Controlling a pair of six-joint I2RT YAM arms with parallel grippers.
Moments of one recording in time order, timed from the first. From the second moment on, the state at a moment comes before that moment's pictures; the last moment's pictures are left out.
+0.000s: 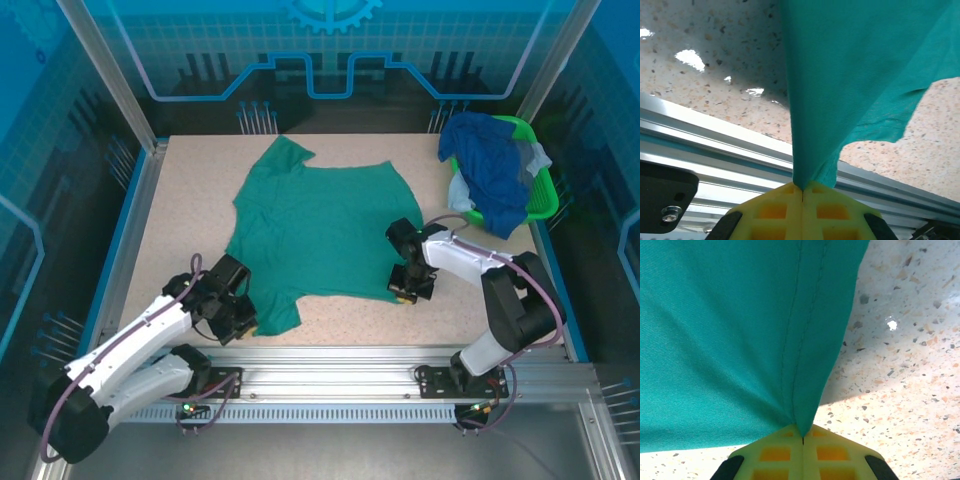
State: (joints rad) left arm -0.52 0.92 0.63 -1.05 0.25 -1.21; right arm 0.44 1.57 0.90 -0.96 -0.08 0.85
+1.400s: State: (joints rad) left arm -0.22 1.59 1.36 -0.77 0.21 -0.93; right arm 0.26 1.70 1.26 -1.07 -0.08 0.79
